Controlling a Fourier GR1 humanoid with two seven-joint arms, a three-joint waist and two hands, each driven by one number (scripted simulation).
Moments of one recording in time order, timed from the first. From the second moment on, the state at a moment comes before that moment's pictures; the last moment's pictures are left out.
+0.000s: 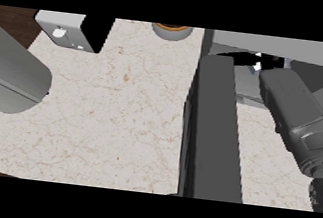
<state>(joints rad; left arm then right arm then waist) 0.45 0.17 0.30 -2.14 0.53 -0.59 0.01 -1.17 -0.25 -0.37 -0.09 0.34 -0.38 -0.61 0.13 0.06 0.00</state>
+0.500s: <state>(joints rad) 0.44 0.11 0.14 -2.09 0.41 -0.69 -0.03 -1.07 -0.26 -0.43 -0.10 0.27 -0.09 -0.72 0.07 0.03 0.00</state>
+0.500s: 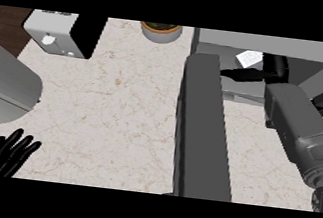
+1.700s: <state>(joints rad) 0.23 0.01 -0.09 -1.77 -0.06 -0.64 -0.18 -0.54 -0.14 -0.37 -0.27 0.21 0.23 -0.91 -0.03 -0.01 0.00</state>
